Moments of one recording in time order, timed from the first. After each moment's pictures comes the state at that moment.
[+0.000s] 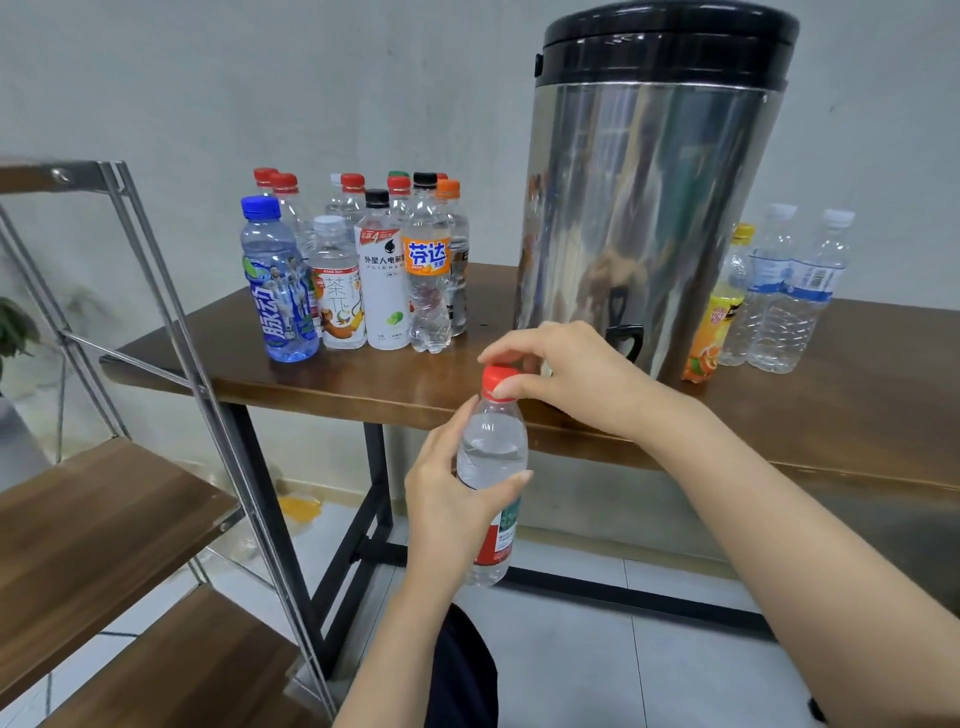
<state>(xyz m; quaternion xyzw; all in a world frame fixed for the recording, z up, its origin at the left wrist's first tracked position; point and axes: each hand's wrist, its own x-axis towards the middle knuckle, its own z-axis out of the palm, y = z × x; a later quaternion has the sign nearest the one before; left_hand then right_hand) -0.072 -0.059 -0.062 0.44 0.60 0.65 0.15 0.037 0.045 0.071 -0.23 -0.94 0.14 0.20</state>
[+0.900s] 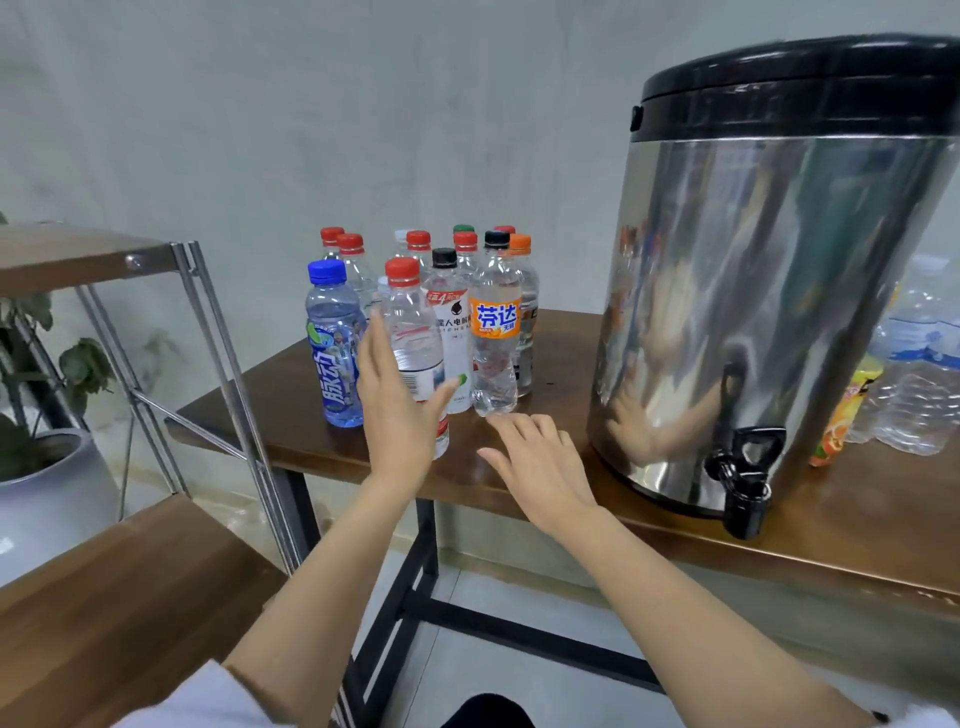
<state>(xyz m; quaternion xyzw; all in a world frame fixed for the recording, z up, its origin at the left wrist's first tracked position) -0.241 0.034 0.008 0.40 0.70 0.58 -0.12 -0.100 0.110 -0.039 -0.34 -0.92 -0.02 0.20</state>
